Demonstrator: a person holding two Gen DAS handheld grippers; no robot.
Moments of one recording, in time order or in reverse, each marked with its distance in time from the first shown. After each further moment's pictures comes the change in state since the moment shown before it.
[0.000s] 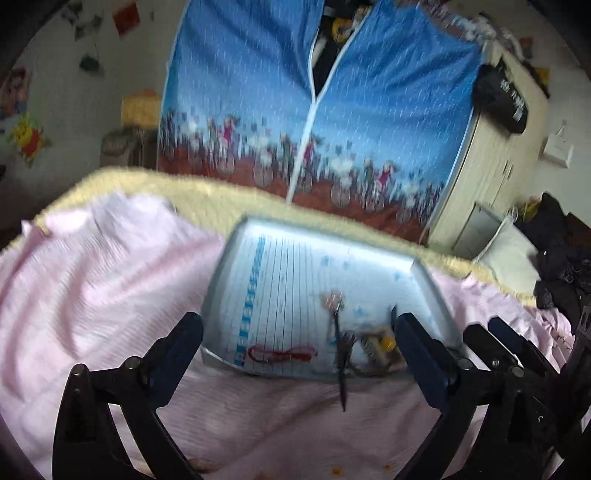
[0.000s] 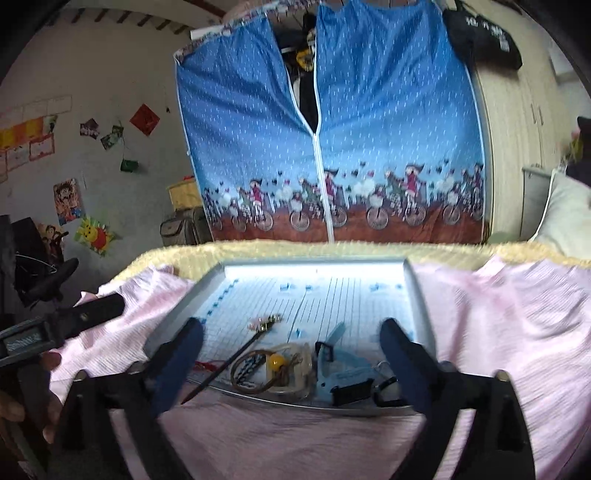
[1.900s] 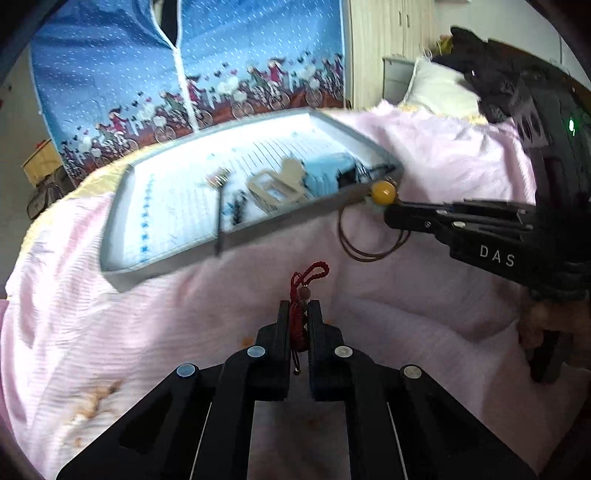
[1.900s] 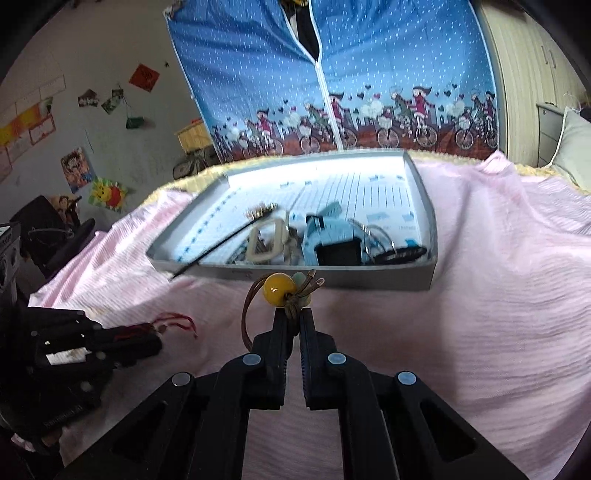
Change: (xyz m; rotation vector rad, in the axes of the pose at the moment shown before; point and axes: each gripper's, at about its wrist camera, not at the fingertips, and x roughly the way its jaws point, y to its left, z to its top) left arm 0.035 -0.080 -0.113 0.489 0.348 -0.130; right arm -0.005 -0.033 -0.068 0.063 0.269 0.100
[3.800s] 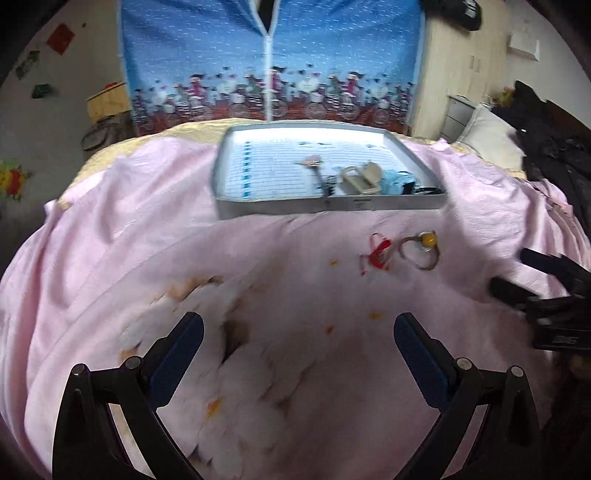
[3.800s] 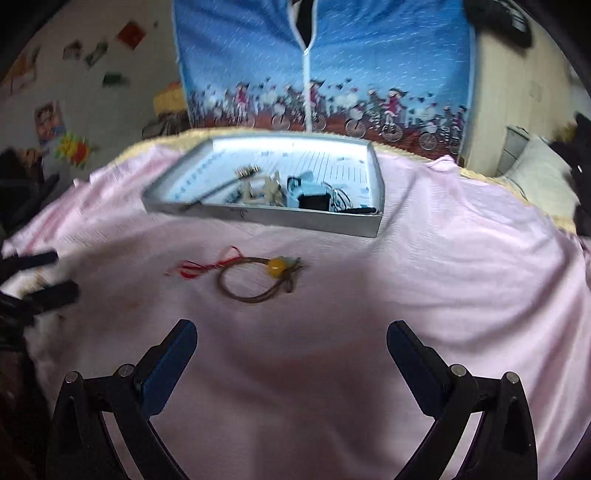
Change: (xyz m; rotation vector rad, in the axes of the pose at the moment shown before) left arm -0.084 0.037 -0.042 -0.242 0.003 0.067; right arm -0.045 0.037 -0.036 -0.125 0.137 -0.245
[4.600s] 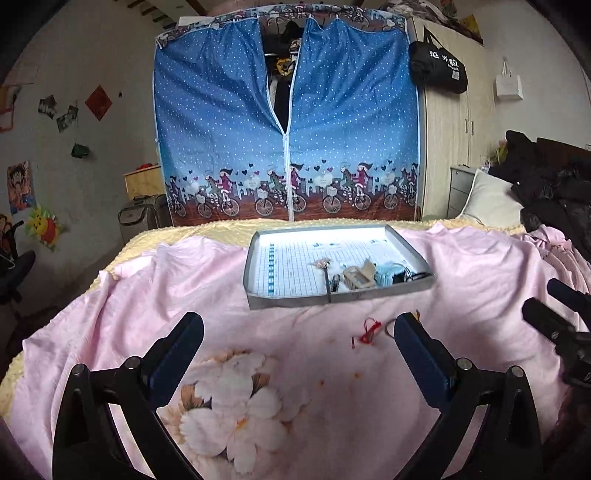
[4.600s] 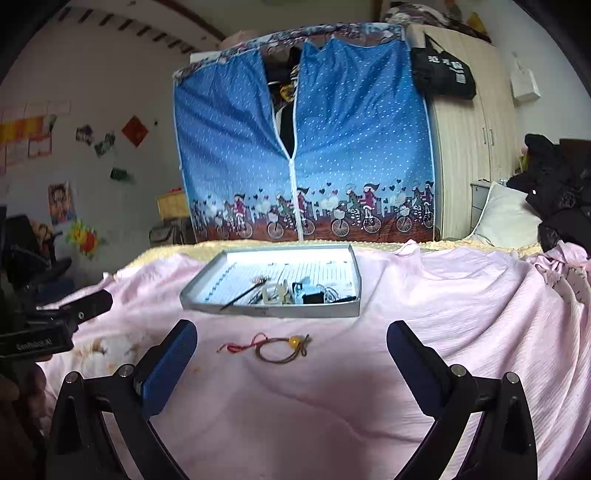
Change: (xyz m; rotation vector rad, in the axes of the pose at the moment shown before) left arm -0.092 -0.028 -0.011 0.017 -0.376 0.150; right arm -0.126 0.020 -0.028 0.116 -0.444 -0.010
